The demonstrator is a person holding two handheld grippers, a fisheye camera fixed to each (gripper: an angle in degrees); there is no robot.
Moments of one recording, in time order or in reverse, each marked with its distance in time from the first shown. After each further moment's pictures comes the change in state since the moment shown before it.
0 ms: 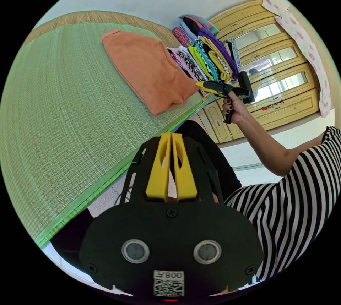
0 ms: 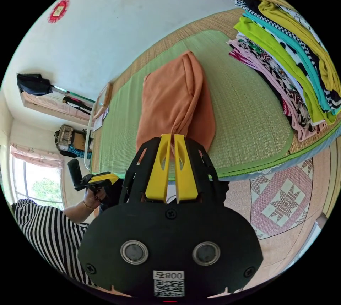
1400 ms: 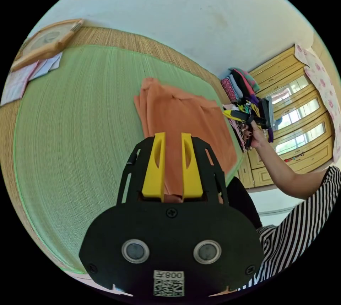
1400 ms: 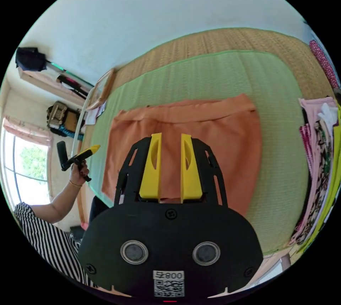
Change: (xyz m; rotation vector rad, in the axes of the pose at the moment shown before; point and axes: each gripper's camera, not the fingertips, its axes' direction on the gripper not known) left arm -0.315 -0.015 -0.091 0.281 -0.222 -0.217; right arm -0.115 -0.183 0.142 -0.105 0.059 -0.213
